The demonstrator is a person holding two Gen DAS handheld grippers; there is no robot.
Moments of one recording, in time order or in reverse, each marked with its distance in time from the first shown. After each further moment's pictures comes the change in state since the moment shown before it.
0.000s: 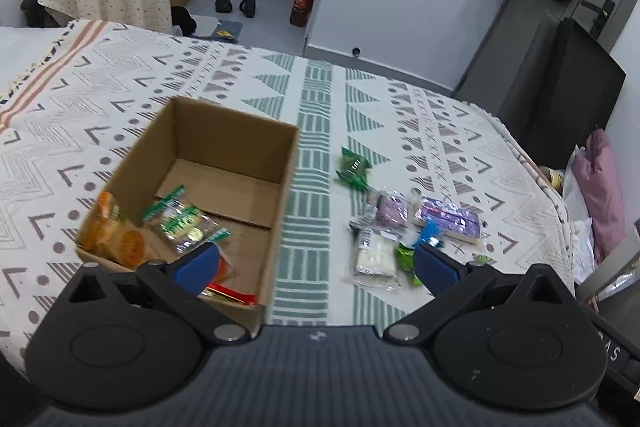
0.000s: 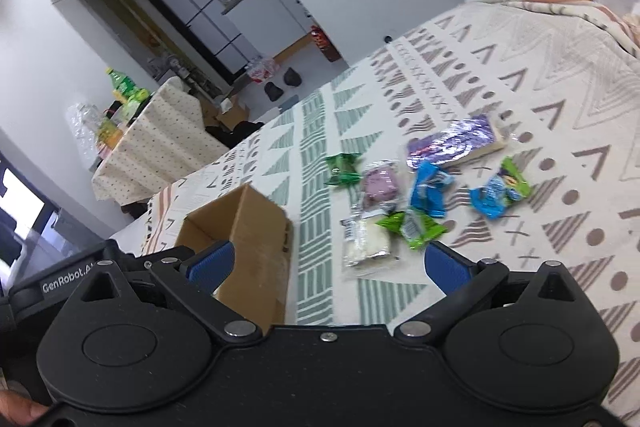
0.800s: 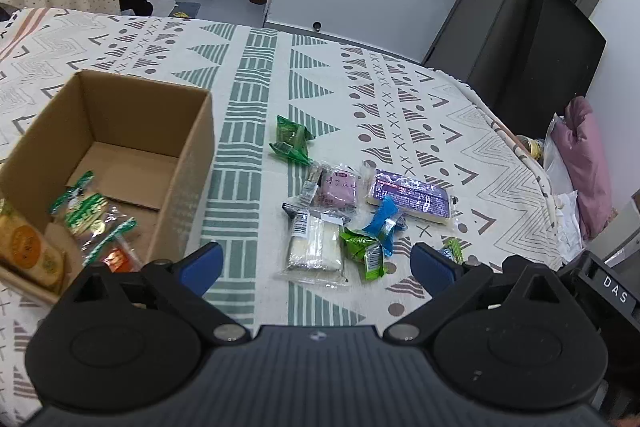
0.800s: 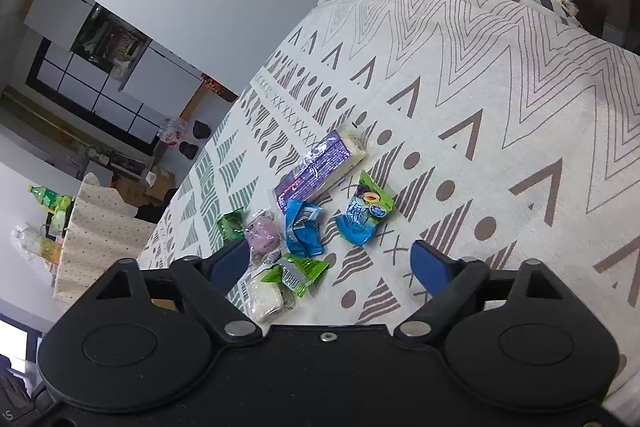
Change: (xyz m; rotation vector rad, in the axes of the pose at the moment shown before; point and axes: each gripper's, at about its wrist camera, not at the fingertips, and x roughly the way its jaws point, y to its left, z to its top) left arm 0.063 -0.047 -0.011 0.053 0.052 -0.082; right arm 0.005 -0.094 0.014 0.354 -0.062 -0.164
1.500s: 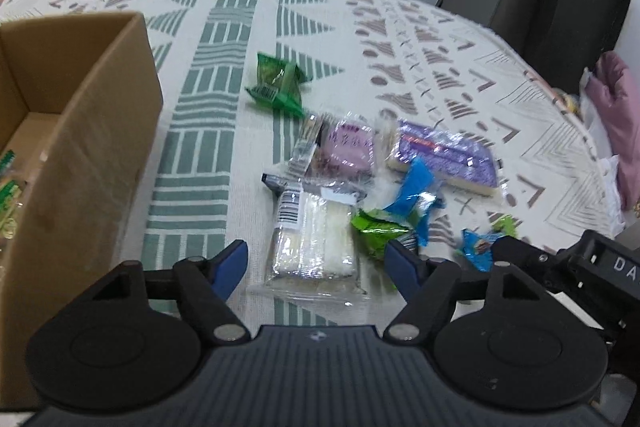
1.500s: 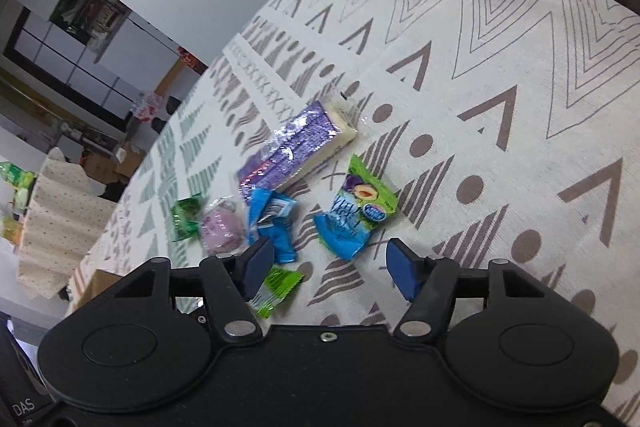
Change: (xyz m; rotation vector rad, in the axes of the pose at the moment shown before) left arm 0.103 -0.002 -0.008 0.033 0.126 0.023; right arm 0.070 0.001 -0.002 -0.053 0.053 -0.093
